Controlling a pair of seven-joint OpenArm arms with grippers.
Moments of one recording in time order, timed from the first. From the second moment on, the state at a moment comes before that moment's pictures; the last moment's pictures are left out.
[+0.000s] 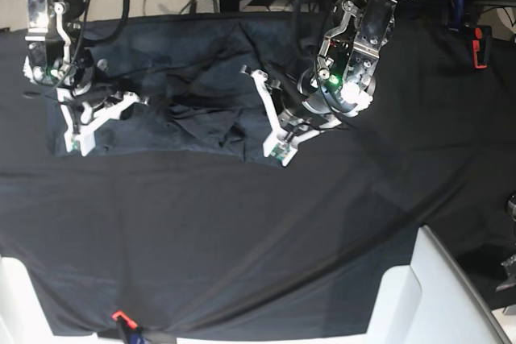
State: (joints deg) left arm 5.7 -7.3 17.9 94.7 -9.6 -10.4 57.3; right arm -12.9 8.7 4.3 91.7 24.4 -0.2 -48.9
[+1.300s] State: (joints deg) left arm 4.8 -7.1 43.6 88.8 -10.3 -10.2 54.1; right arm -12.7 8.7 4.3 91.7 24.4 -0.2 -48.9
